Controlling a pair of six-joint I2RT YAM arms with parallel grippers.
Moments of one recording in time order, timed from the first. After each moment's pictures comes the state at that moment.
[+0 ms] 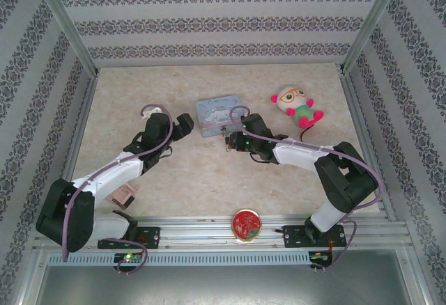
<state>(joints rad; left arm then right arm) -0.39 1.29 0.70 0.02 -0.16 -0.81 0.60 1.63 0.85 -0.03 -0.06 0.62</state>
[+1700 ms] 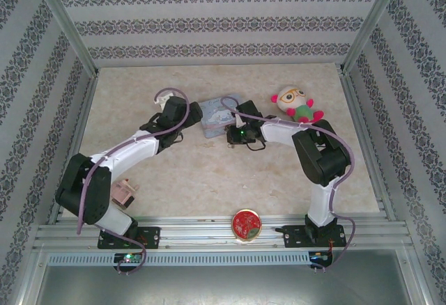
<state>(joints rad) -0.48 1.53 0.99 -0.15 -0.32 -0.79 0.50 1.93 1.14 -0.23 -0.27 0.44</state>
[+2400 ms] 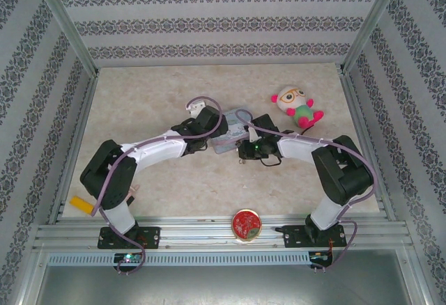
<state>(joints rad) -0.69 1.73 1.13 -0.22 -0.39 -0.84 0.47 1.69 0.84 -0.22 -0.36 0.44</state>
